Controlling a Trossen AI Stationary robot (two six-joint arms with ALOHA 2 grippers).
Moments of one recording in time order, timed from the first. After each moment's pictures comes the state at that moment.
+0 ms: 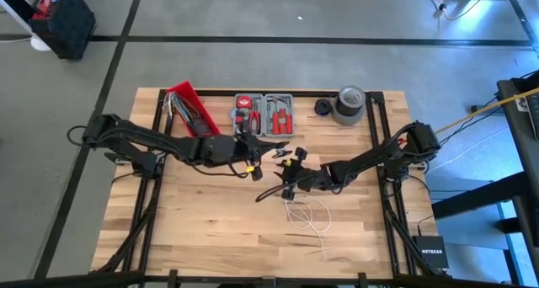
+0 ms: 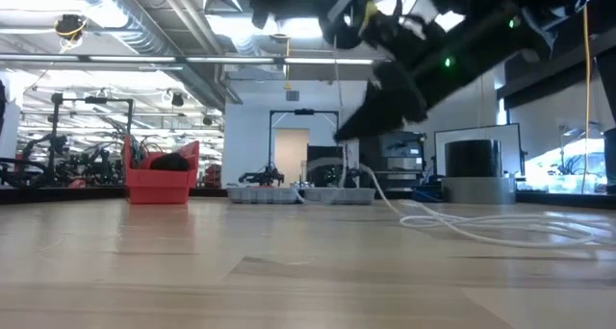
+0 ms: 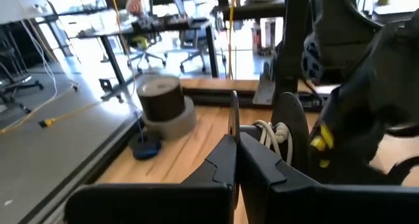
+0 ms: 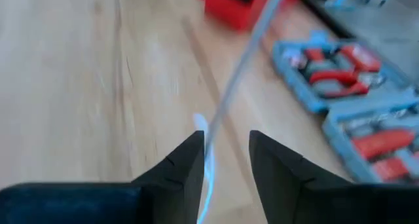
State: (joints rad) left arm -0.11 1.44 0.96 0.31 -0.45 0.04; right arm 0.25 1.71 0.78 0.35 0.56 0.12
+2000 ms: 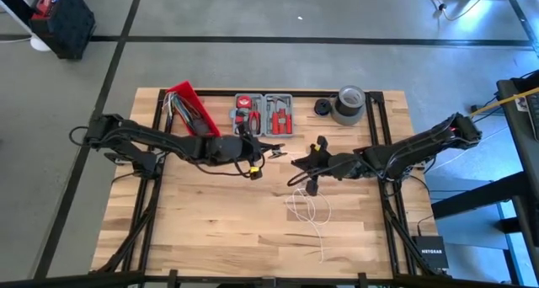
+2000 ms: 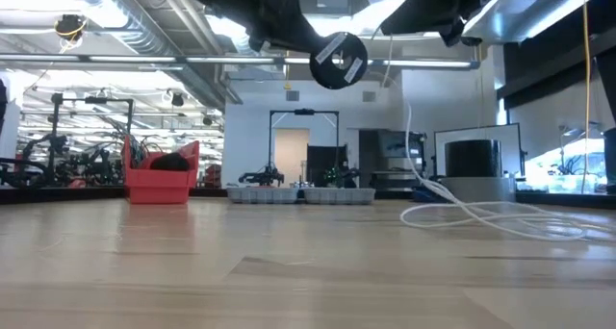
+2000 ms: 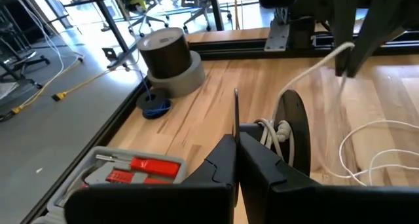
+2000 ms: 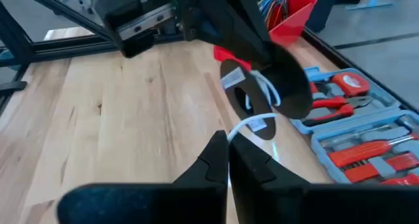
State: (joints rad) left arm -0.07 1.47 0.95 0.17 -0.44 0.05; right arm 0.29 1.22 0.78 -0.01 0.45 0.27
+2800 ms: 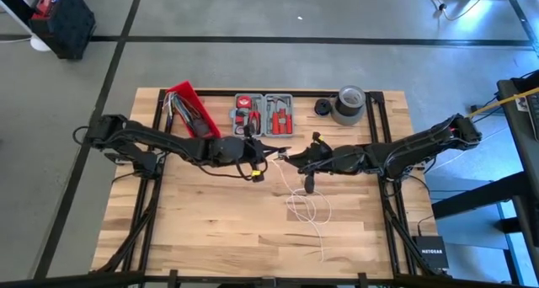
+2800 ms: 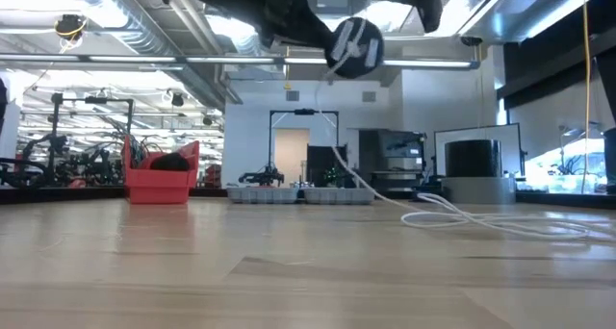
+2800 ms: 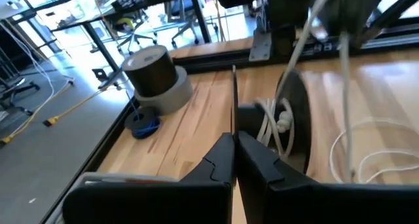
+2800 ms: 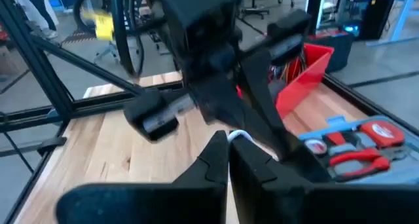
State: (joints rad) left arm -0.08 1.51 0.95 0.26 -0.40 0.16; right arm 0.25 1.24 0.78 0.24 0.37 0.22
